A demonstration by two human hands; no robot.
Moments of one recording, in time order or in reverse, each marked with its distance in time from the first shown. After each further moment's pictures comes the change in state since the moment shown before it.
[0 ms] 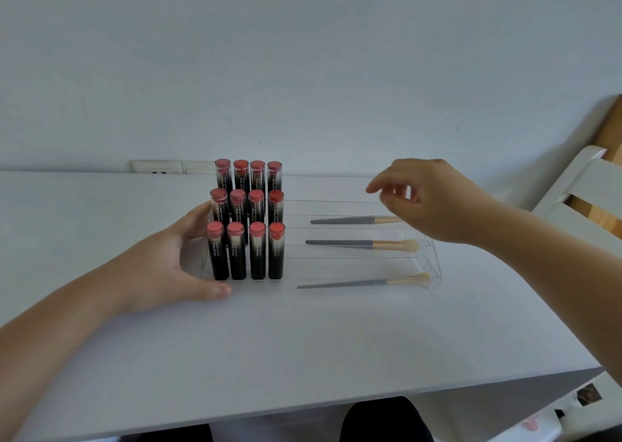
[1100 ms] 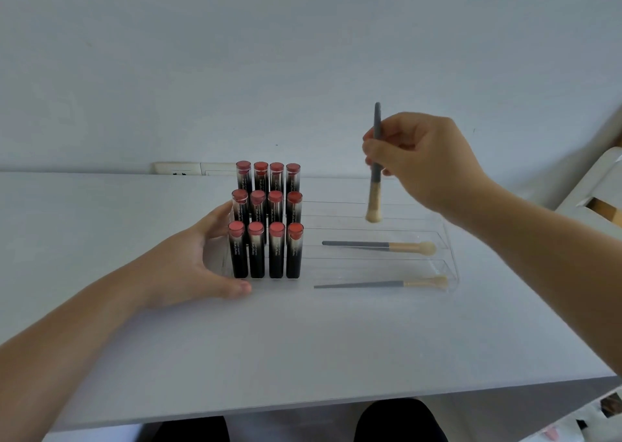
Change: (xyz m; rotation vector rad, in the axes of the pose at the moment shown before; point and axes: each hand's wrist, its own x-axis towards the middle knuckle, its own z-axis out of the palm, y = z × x) left_hand -0.001 0.000 0.001 -0.028 -0.013 -0.034; right_hand 0.032 -0.054 -0.005 0.511 0.277 0.196
